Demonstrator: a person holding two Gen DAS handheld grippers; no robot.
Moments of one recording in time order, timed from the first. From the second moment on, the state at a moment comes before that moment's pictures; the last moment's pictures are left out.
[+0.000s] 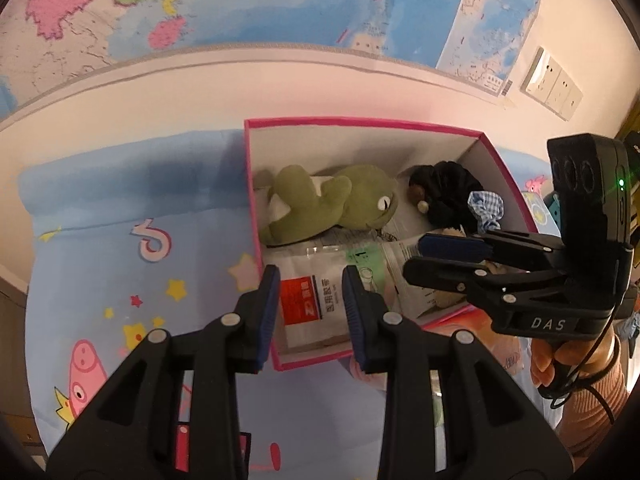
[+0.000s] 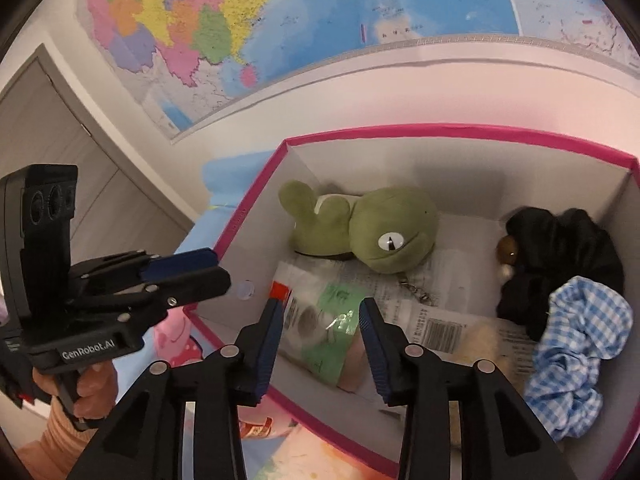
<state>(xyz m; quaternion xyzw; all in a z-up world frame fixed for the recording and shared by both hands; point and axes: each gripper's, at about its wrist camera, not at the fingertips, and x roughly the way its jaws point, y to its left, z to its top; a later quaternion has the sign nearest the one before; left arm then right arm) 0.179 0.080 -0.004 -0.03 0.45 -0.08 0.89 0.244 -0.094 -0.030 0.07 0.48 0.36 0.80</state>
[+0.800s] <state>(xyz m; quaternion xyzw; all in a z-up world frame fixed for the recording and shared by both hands) 0.038 0.026 -0.026 -0.03 0.41 -0.18 0.89 0.087 -0.189 -0.013 0.06 0.44 0.41 0.80</state>
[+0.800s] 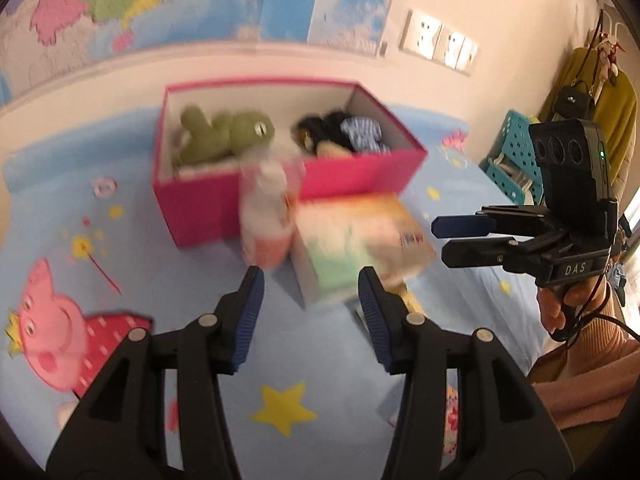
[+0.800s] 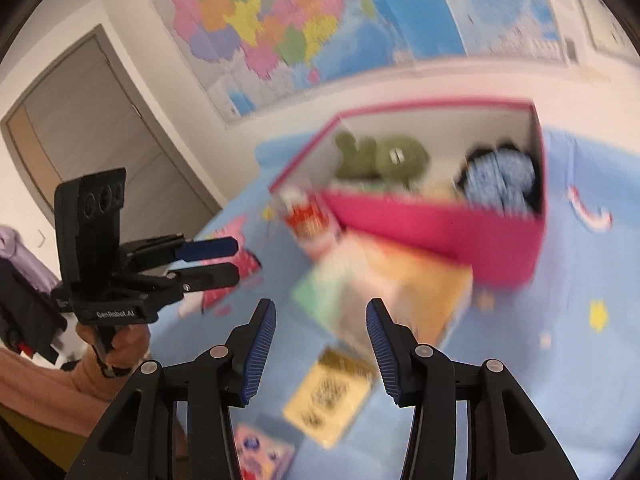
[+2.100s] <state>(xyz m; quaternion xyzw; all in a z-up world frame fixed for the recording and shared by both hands) 0.005 0.009 -0.084 -0.04 0.47 -0.18 0.86 0.060 -0.166 -0.071 0.06 0.48 0.40 0.78</state>
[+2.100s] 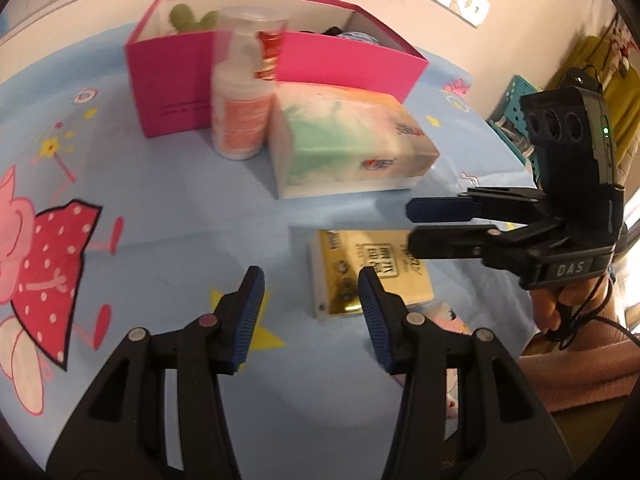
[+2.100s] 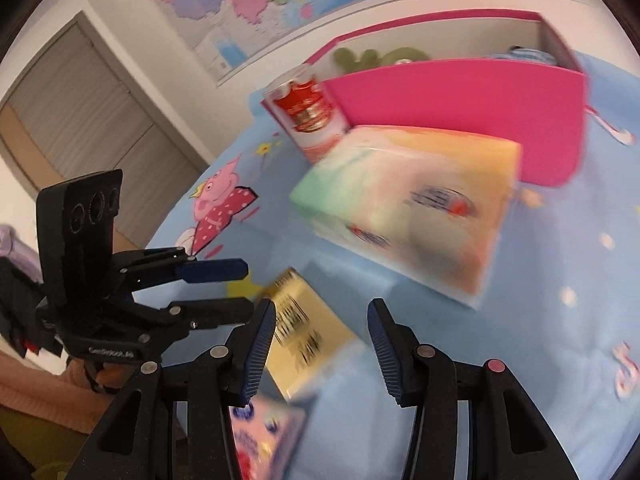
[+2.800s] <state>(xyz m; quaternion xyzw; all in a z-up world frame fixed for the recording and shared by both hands) 0.010 -0.009 -0.090 -0.04 0.49 -0.22 0.84 0.042 -0.163 -0.088 0.07 0.51 0.39 0.76</state>
